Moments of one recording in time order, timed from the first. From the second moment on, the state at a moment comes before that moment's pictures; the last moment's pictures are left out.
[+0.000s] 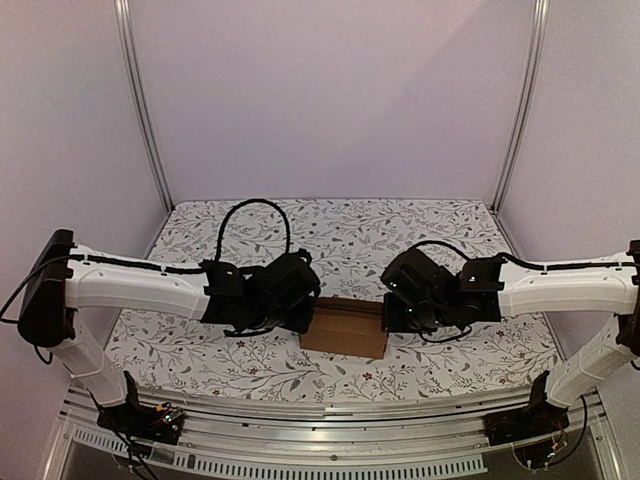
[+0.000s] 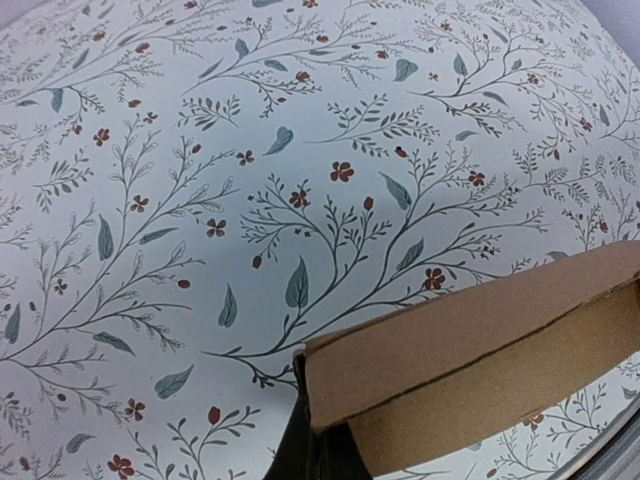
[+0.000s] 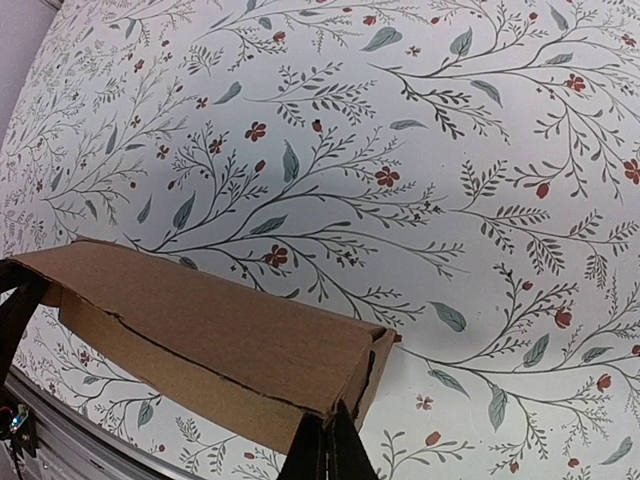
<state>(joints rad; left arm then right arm) -1.14 1.64 1.08 -0.40 -0.44 -0.66 1.10 1.46 1.00 -0.54 0.32 0.93</state>
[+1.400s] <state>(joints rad) -1.18 1.65 1.05 -0.40 -0.46 -0.68 1.20 1.47 0.94 -0.52 0.41 0.95</state>
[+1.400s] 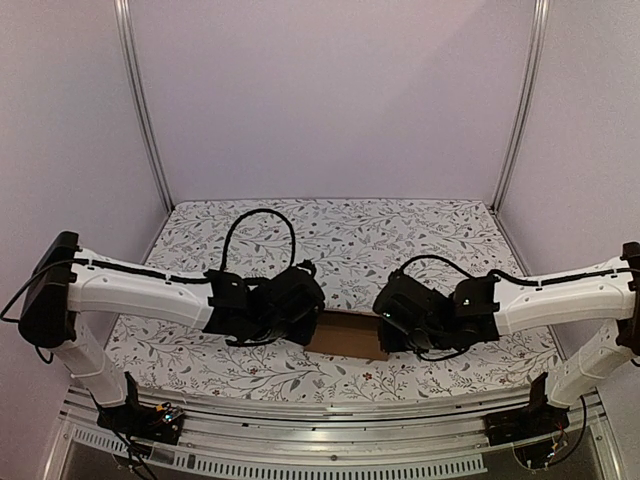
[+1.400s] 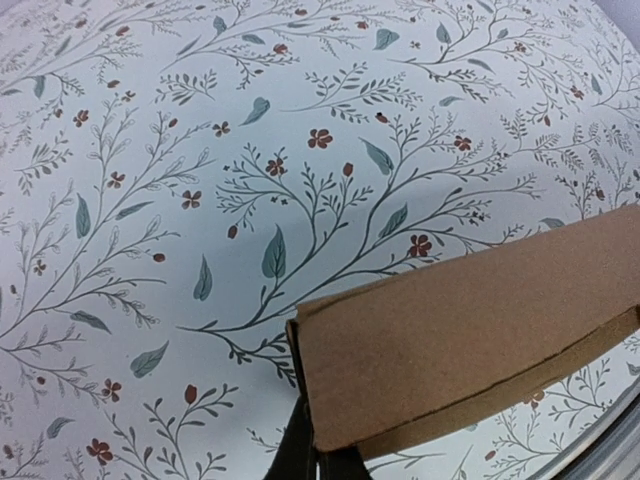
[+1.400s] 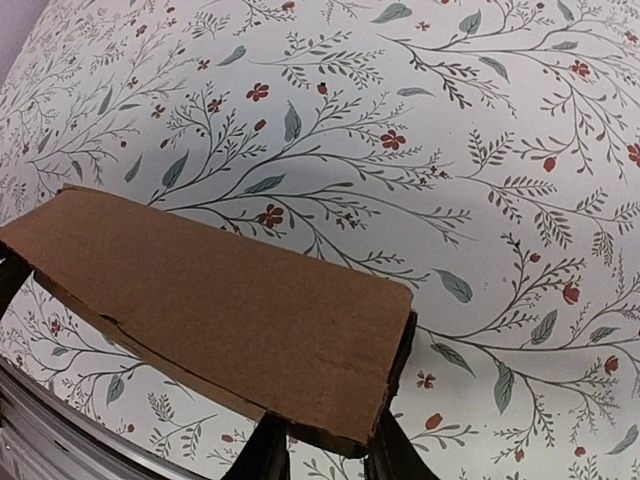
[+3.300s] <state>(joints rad) -1.22 1.62 1.01 -0.35 -0.25 -0.76 1.29 1.64 0.94 -0.31 0.85 0.85</state>
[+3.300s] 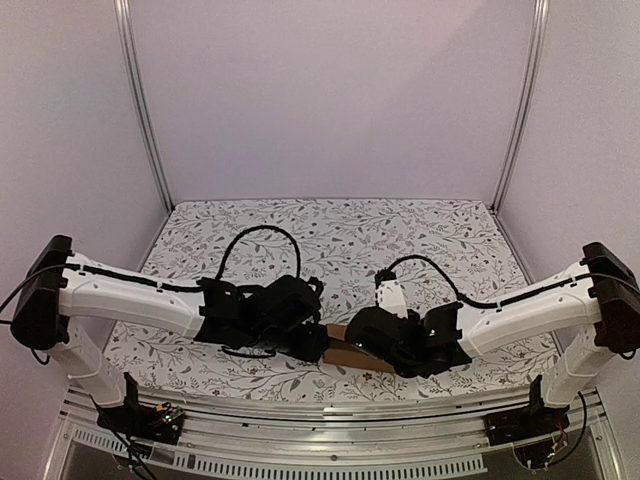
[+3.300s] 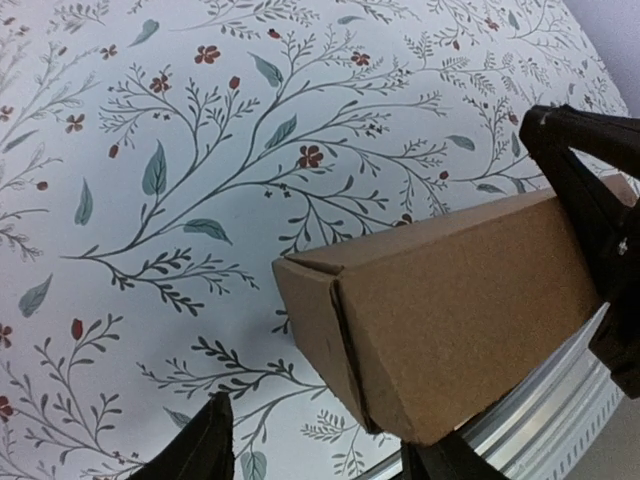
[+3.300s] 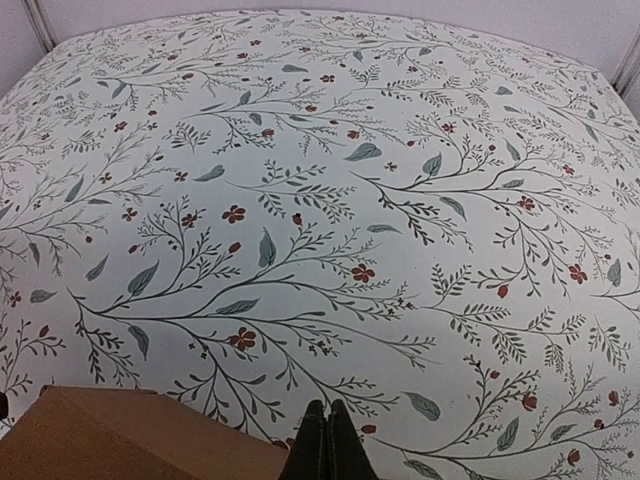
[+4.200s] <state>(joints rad) -1.00 1.40 0.96 -0.23 0.34 -0.67 1.35 1.71 0.91 -0.21 0.99 0.93</state>
